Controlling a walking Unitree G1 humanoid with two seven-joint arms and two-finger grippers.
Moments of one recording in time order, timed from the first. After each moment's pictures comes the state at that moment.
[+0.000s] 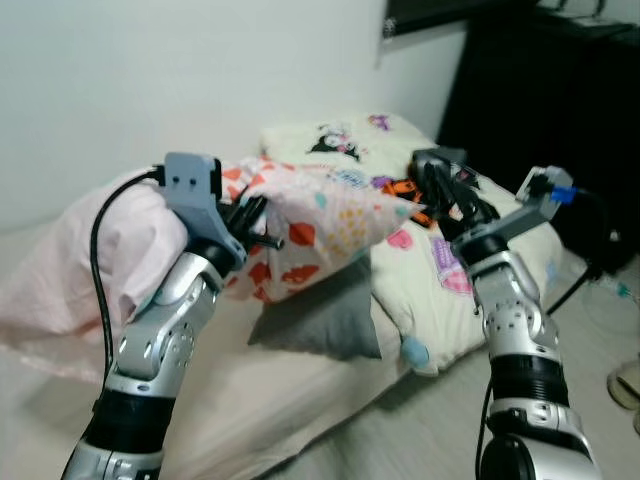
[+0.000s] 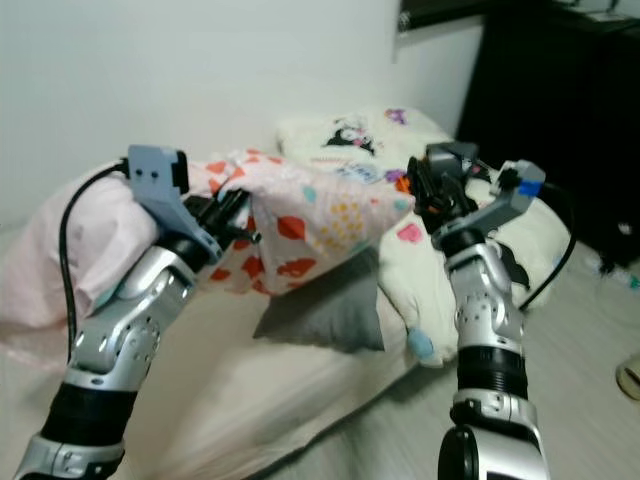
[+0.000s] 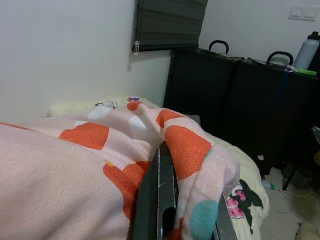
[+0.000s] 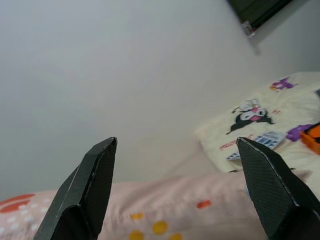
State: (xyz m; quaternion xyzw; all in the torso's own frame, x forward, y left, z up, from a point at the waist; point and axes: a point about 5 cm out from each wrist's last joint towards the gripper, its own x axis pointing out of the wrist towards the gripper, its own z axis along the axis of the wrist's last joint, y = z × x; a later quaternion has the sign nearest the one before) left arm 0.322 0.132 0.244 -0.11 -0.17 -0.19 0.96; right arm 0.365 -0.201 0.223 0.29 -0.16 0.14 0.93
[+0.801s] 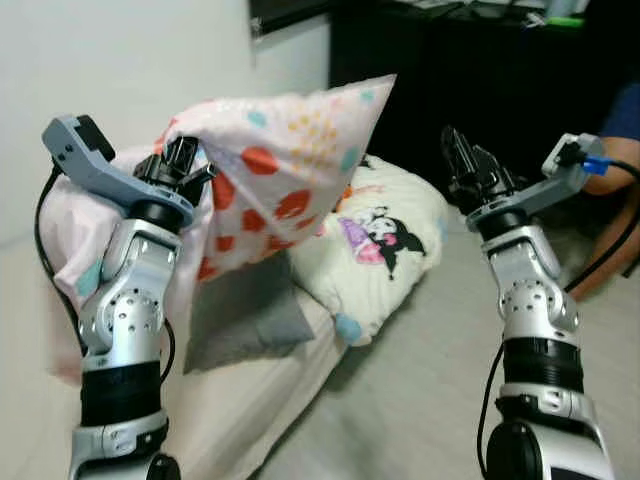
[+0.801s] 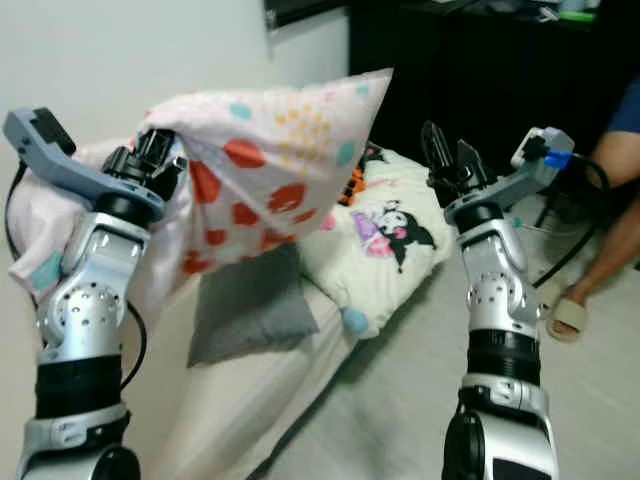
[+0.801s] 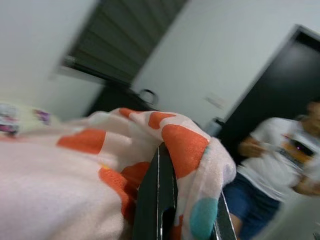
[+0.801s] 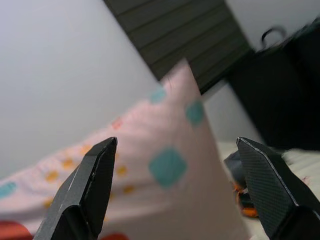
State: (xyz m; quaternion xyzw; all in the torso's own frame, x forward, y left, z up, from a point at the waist) left arm 0.326 0.172 0.286 -0.34 -0.25 -0.13 0.90; right arm 0.361 -0.213 0.262 0.28 -0.21 0.14 0.93
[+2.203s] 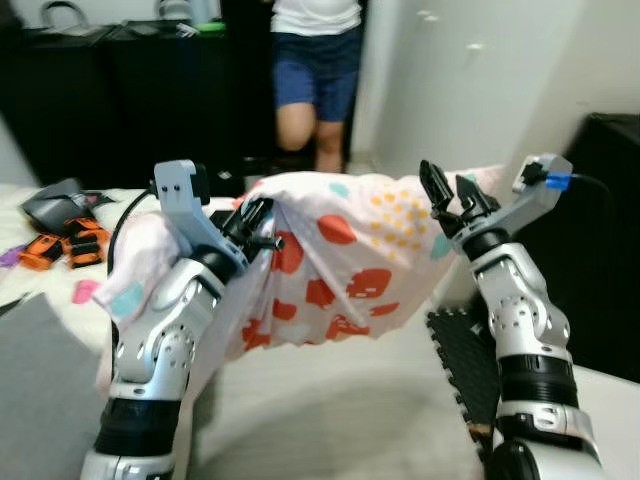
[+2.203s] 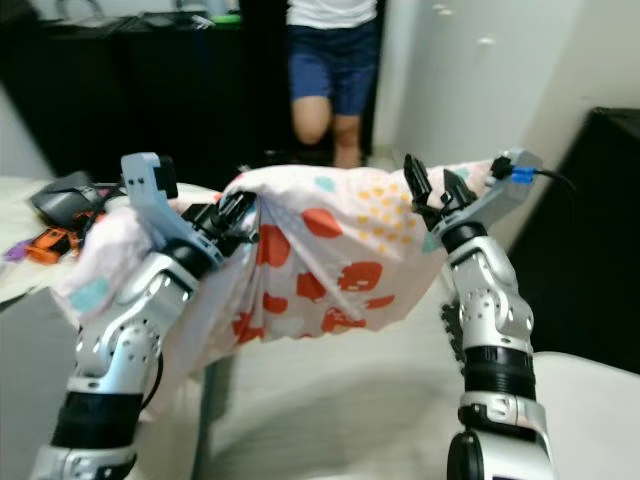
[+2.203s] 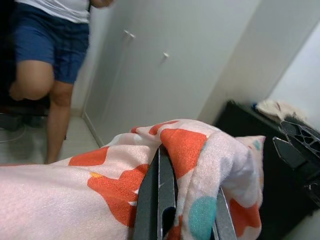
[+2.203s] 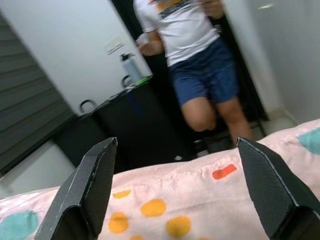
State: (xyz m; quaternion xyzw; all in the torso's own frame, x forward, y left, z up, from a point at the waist) left arm 0.321 0.130 0.235 -0.20 -0.15 -0.22 0.94; right arm 0.362 -0.198 0.230 0.24 -0.14 0.13 0.95
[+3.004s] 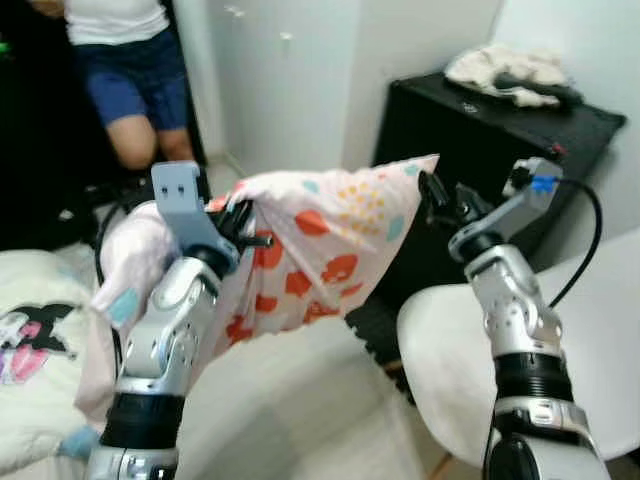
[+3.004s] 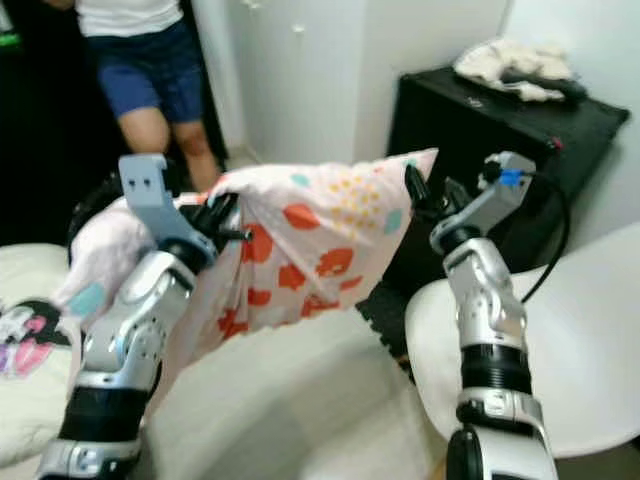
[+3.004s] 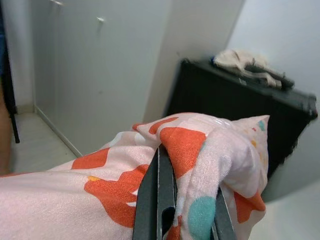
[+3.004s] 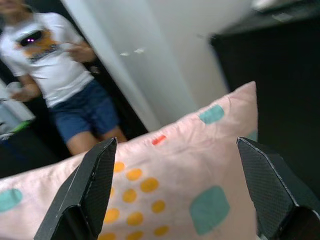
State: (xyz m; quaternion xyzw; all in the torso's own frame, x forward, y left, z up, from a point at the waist) left arm 0.332 0.139 0.224 -0.13 -0.14 -0.12 0.97; right arm 0.368 -0.200 0.211 0.22 -0.10 0.08 0.97
